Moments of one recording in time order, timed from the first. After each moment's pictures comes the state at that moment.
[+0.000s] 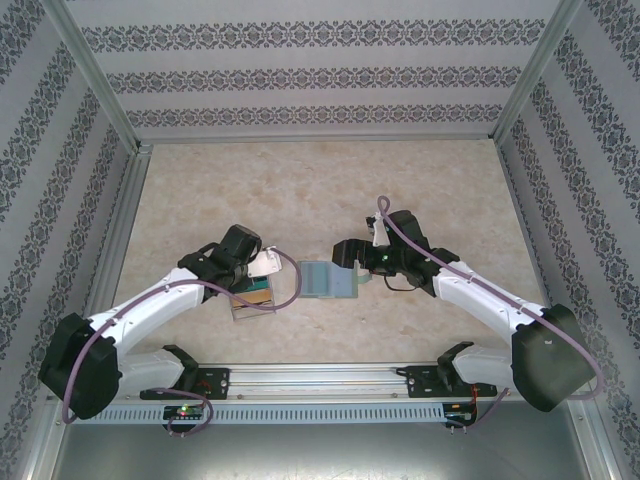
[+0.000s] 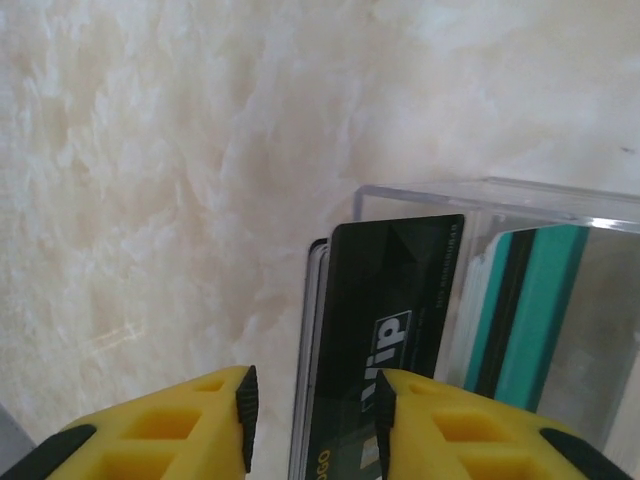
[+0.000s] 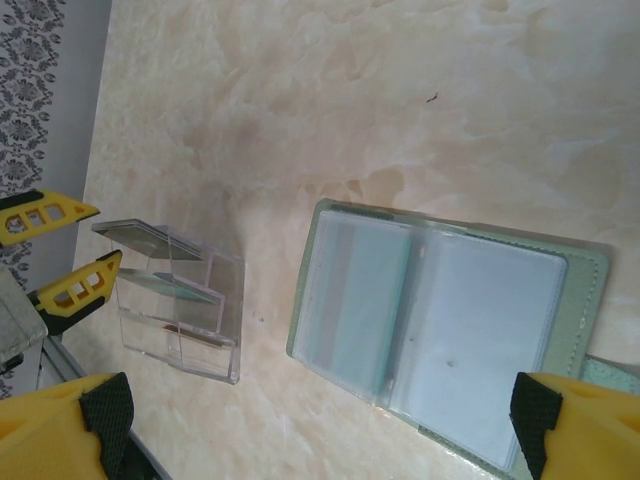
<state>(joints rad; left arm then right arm) -0.55 1.20 0.74 -0.55 -0.25 0.79 0.51 1.23 0.69 -0.20 -0.43 0.68</state>
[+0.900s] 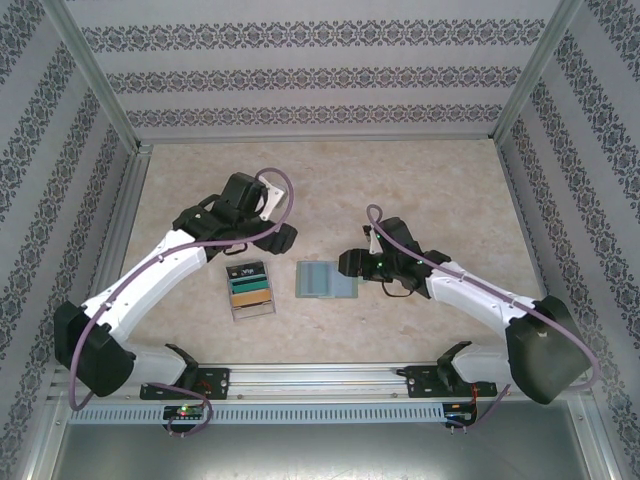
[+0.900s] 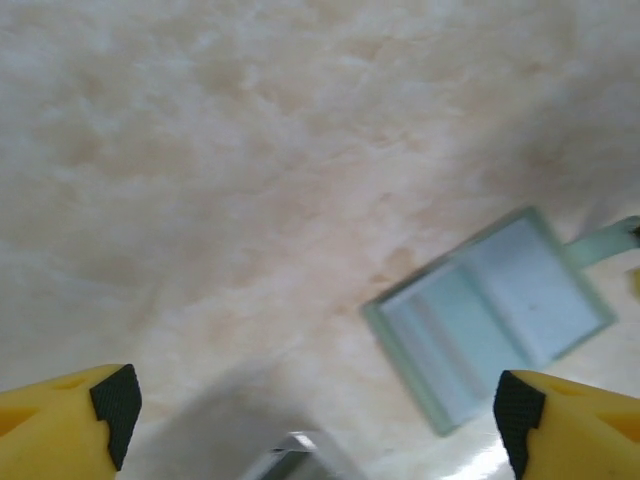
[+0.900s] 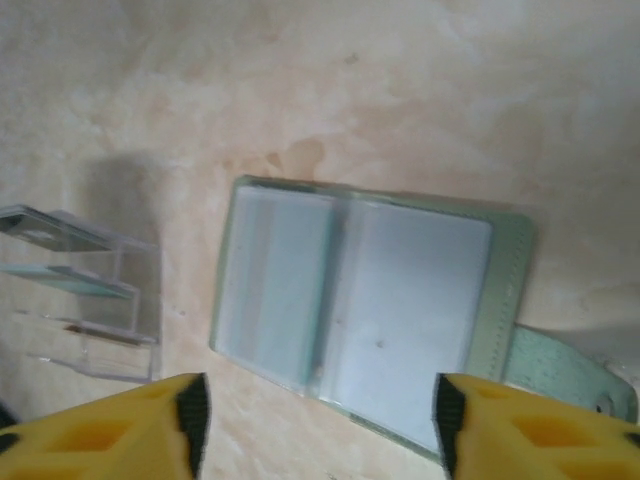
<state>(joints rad) -0.53 1.34 1.22 -0.75 0.04 -0.10 0.56 1.29 0.68 -0.26 -0.30 0.65</state>
